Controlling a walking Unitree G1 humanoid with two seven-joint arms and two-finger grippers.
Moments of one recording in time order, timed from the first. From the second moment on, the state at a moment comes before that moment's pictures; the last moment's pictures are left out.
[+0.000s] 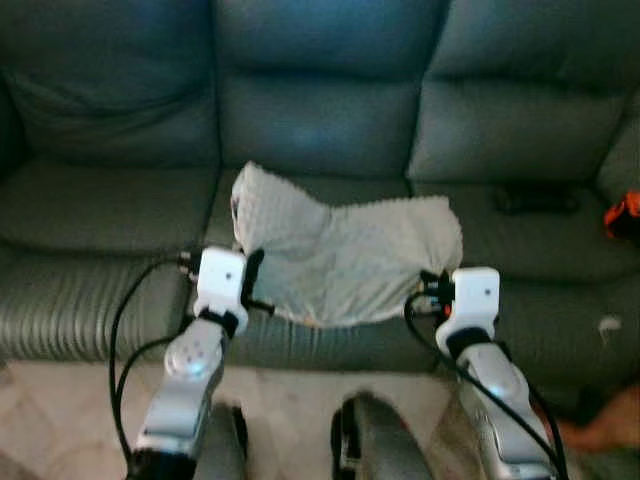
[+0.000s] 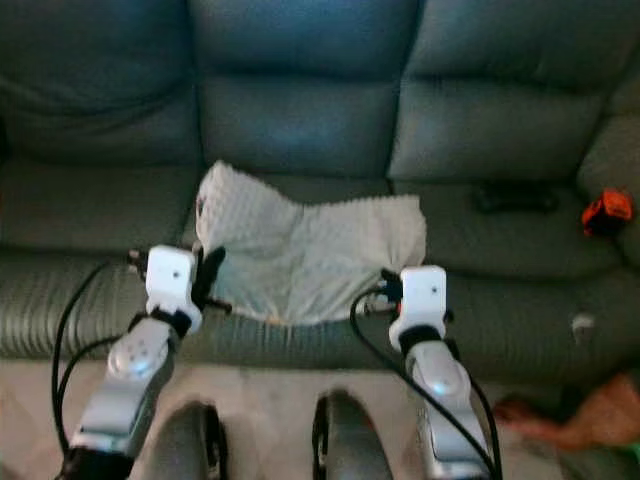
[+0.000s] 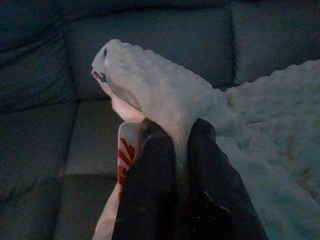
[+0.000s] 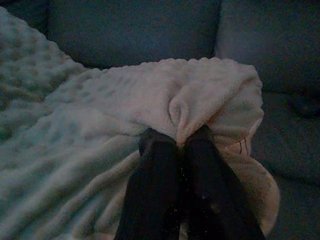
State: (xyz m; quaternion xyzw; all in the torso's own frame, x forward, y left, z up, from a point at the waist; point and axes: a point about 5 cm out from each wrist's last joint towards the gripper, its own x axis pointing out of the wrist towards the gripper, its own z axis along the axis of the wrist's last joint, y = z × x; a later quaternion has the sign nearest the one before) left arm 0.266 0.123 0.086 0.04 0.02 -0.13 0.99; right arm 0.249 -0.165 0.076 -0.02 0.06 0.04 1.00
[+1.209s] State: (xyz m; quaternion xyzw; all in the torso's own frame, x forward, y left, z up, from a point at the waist) left arm 0.264 0.144 0.072 0.01 0.04 -0.10 0.99; right arm 0.253 -0.174 0.075 -0.04 0.03 0.03 1.00
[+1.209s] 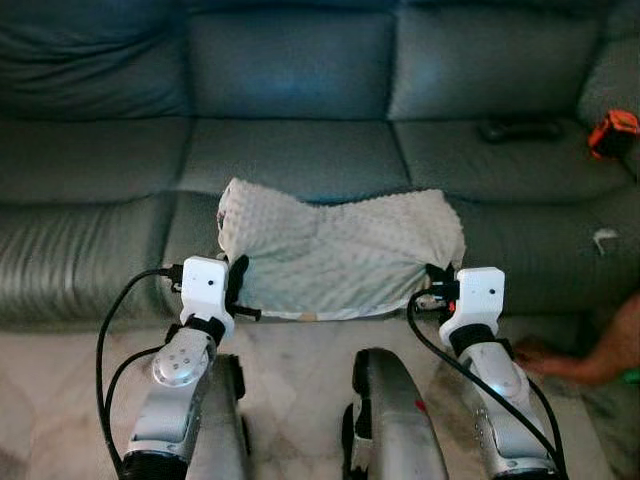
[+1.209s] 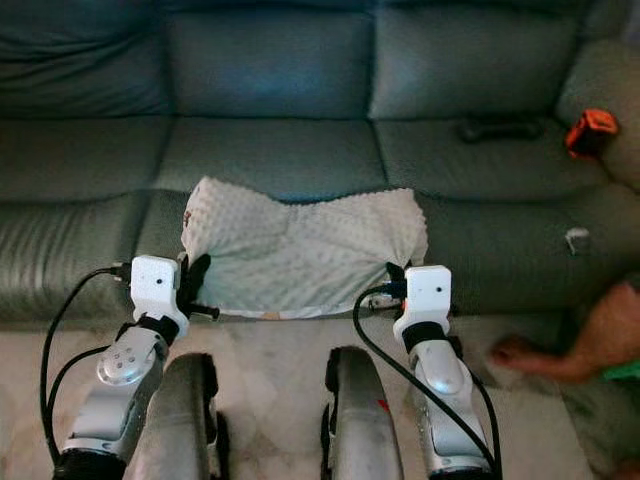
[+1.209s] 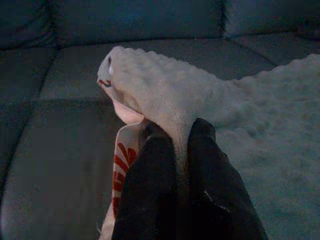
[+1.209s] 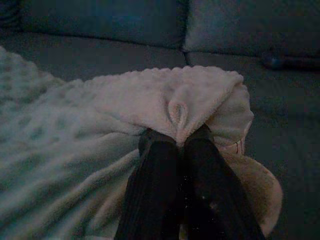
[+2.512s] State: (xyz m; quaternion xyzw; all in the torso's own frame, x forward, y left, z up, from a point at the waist) left arm 0.288 0.154 0.095 0.03 0.01 -0.05 1.00; right arm 0.273 -0.171 0.104 -0.06 -0.01 0.13 0.99
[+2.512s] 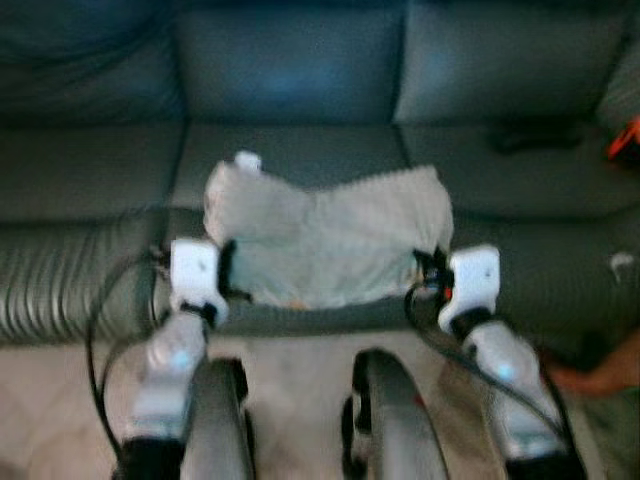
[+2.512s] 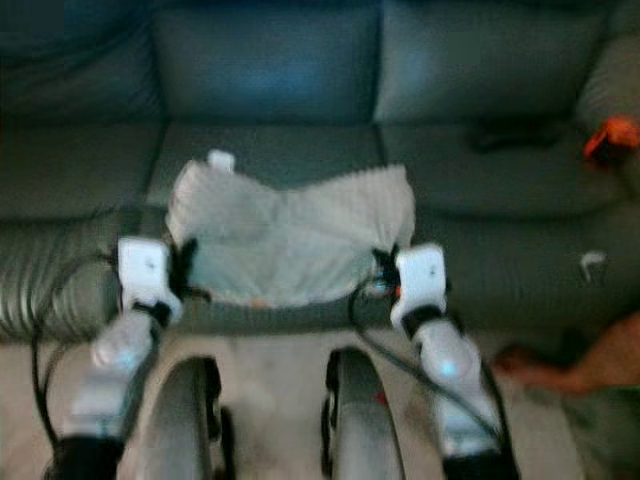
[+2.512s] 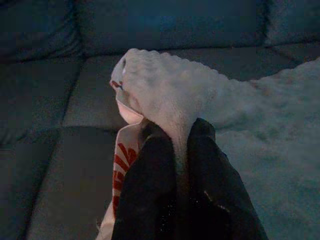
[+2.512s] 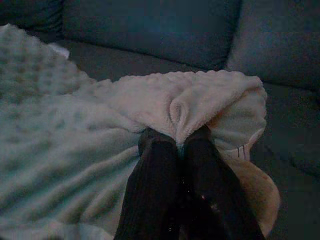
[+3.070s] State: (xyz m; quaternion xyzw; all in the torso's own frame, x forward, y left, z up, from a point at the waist) left arm 0.353 0.177 0.139 0.08 -0.04 0.06 0.99; right arm 0.343 -0.168 0.144 -0.08 -0.04 0.19 0.98
